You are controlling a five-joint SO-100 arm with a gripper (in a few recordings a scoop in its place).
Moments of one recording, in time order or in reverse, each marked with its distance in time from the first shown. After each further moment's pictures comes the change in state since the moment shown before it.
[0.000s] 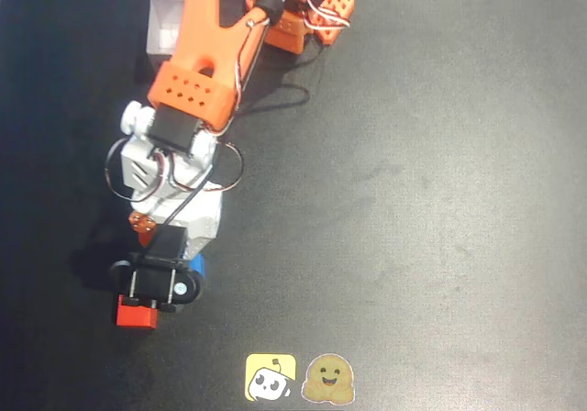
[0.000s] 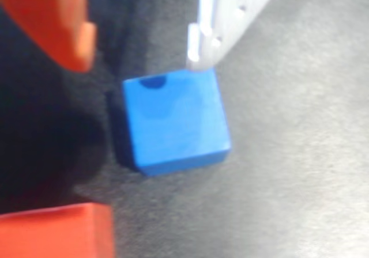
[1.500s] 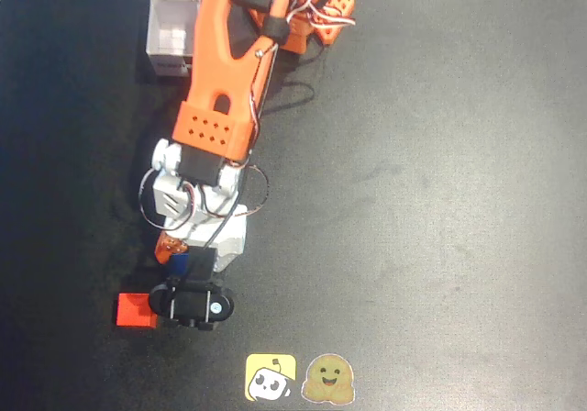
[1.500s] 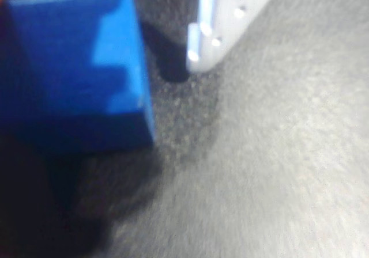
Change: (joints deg) arm -3.5 -7.9 8.3 -11.9 0.5
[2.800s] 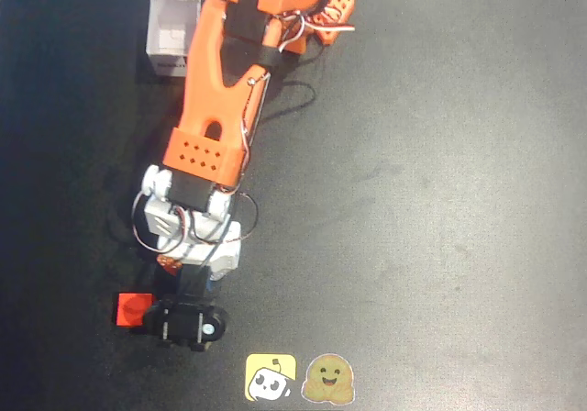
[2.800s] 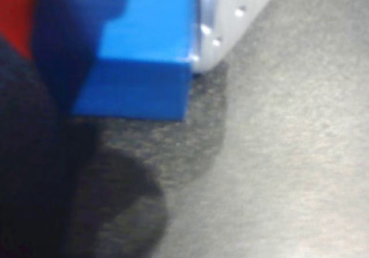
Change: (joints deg) arm 0.8 -10.8 -16.3 9.6 0.0
